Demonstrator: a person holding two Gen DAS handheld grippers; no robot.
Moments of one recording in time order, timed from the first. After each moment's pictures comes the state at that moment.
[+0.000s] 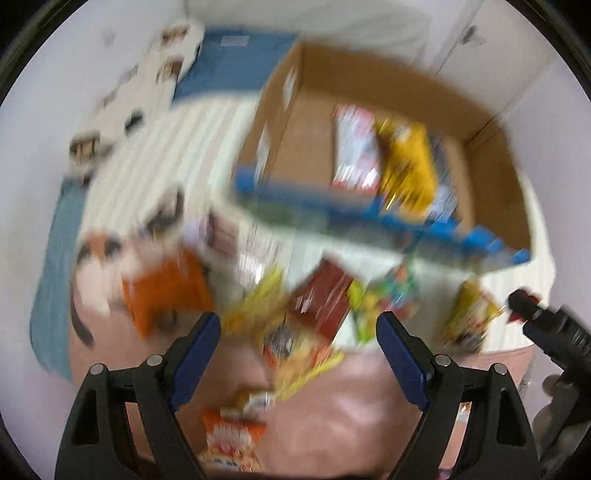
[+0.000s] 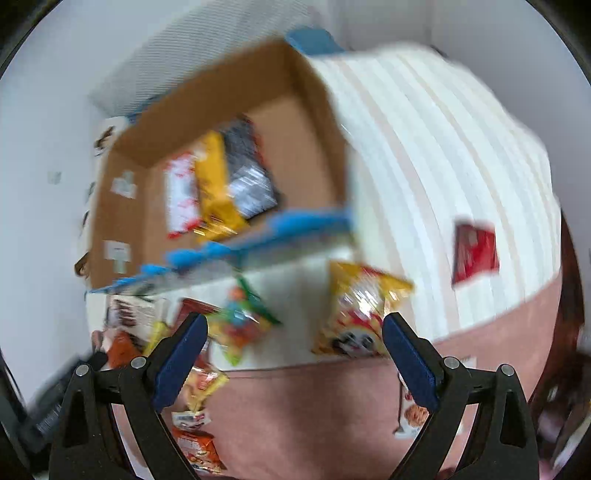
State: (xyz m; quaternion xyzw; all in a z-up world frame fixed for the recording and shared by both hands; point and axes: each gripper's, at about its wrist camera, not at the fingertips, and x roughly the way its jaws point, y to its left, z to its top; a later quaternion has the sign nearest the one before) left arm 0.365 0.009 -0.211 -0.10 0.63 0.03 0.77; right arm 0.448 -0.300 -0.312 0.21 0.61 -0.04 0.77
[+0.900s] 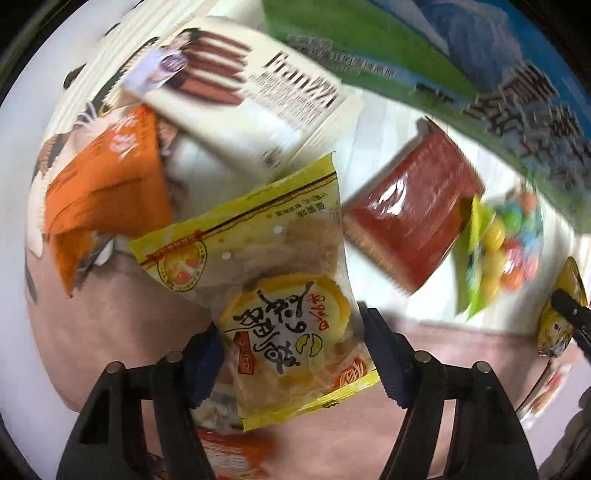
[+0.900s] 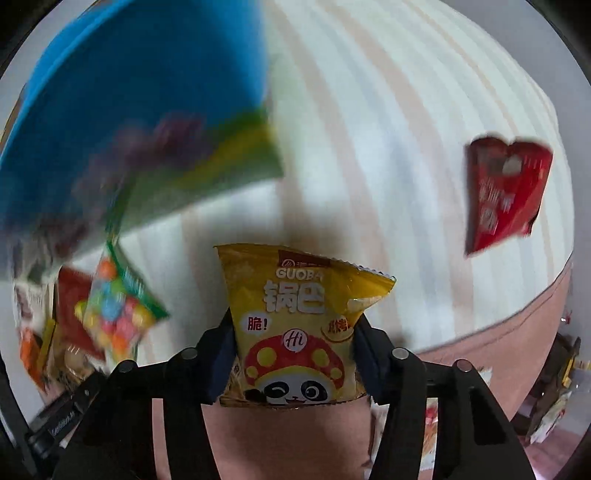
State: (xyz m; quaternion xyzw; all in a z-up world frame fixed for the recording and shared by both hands) left arm 0.347 -0.006 -0.348 -0.08 0.71 0.06 0.69; right arm 0.452 -0.312 -0.419 0.13 0.67 -0.09 0.73
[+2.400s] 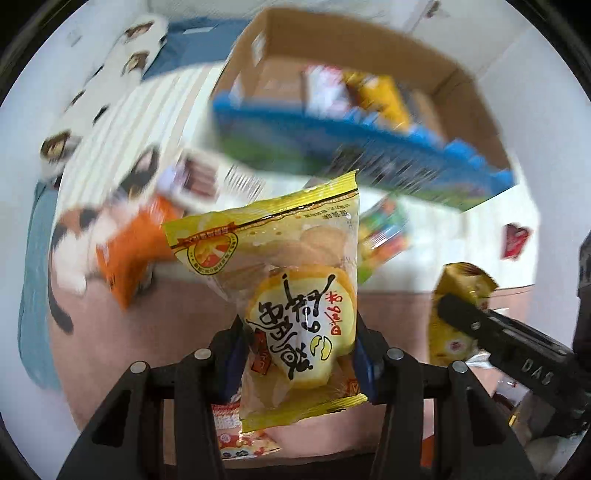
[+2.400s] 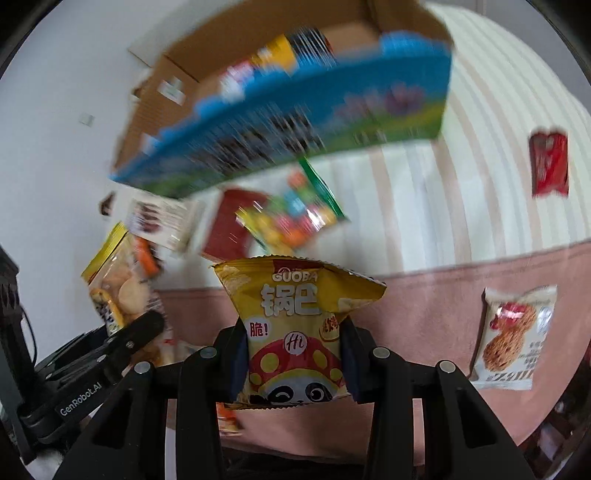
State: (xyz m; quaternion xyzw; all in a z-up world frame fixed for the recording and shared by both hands) left arm 0.306 -0.004 -0.203 -0.07 0.63 -0.06 0.77; right arm 0.380 -0.231 -0.332 0.18 0.62 0.07 0.76
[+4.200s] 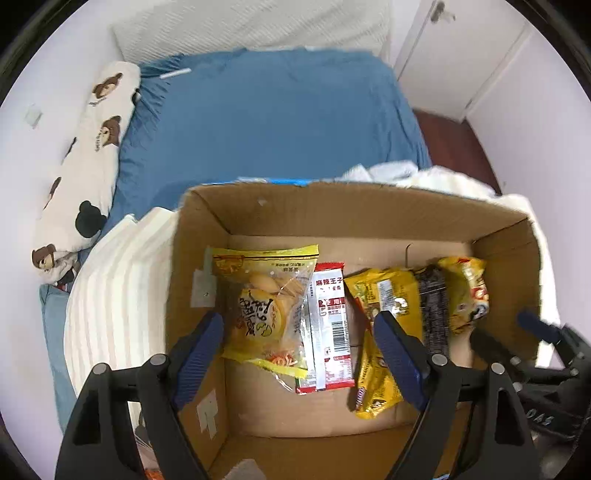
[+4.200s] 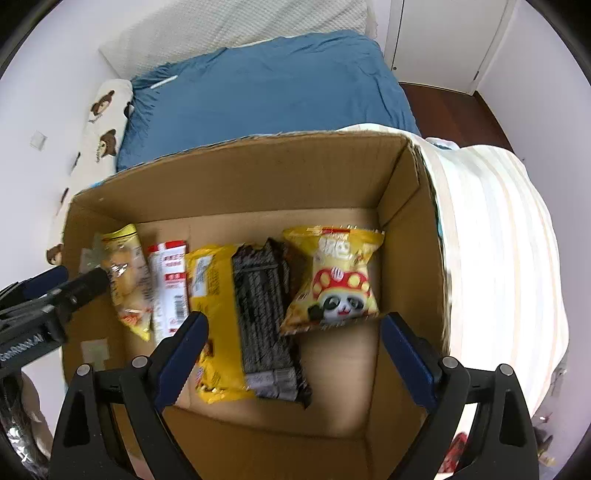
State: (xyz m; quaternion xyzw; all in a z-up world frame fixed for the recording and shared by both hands) left arm 0.591 -0.024 -0.191 -0.02 0.61 -0.04 0.79; right arm 0.668 -0.265 -0.313 0.07 0.63 0.00 0.78
